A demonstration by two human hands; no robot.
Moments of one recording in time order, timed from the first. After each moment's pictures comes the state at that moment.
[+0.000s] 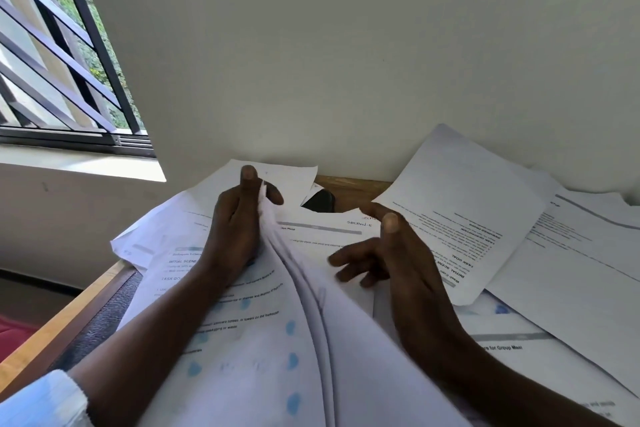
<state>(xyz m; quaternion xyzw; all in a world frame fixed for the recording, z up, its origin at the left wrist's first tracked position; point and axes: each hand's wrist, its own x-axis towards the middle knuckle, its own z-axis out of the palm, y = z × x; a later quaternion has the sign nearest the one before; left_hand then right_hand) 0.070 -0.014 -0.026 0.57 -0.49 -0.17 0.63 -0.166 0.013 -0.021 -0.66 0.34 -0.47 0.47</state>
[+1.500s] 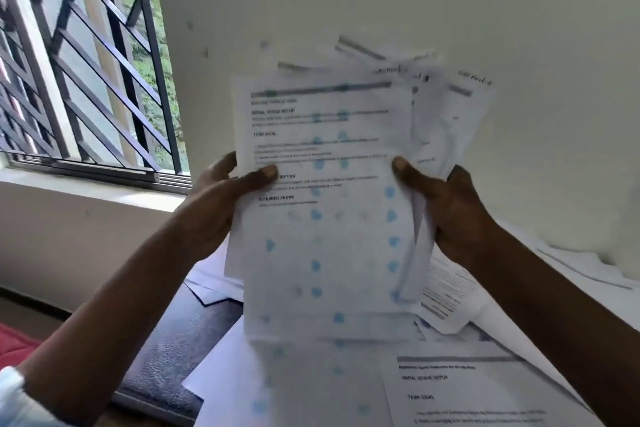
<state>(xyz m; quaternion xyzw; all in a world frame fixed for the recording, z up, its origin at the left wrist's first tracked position) 0.096 0.056 0.088 0.45 -0.49 -0.34 0.67 -0.186 -0.042 0.096 -0.57 0.23 -0.55 0.56</state>
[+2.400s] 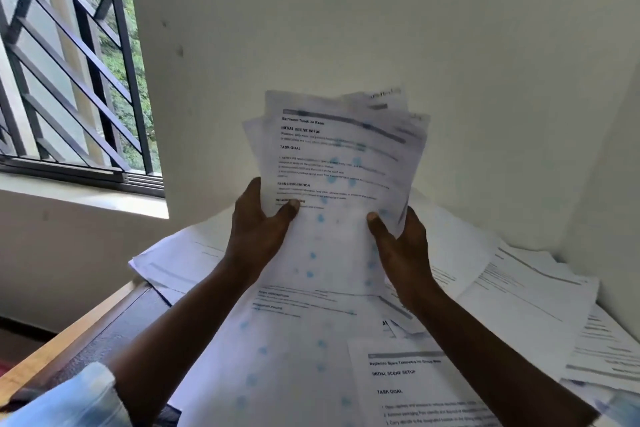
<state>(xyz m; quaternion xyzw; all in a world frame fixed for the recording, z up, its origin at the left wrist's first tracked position) 0.028 0.013 0.041 0.56 -0.47 -0.13 0.67 -0.176 -0.046 0.021 -0.62 0.37 -0.59 0.36</state>
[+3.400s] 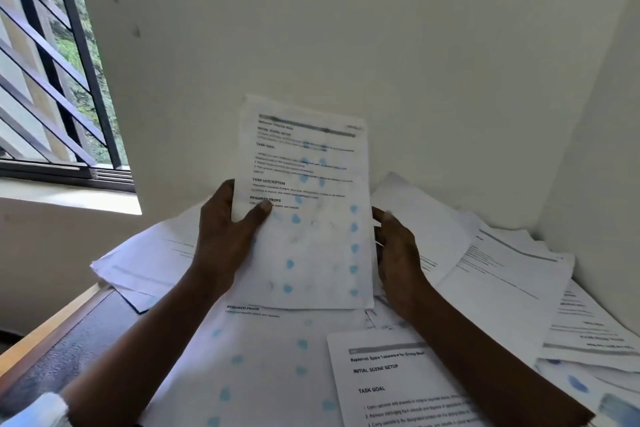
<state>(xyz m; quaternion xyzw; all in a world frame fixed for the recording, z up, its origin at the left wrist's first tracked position) 0.026 0.009 0.021 0.50 -0.47 -0.19 0.70 -0.195 -0.062 -0.005 -0.47 0.35 -0.58 0.56</state>
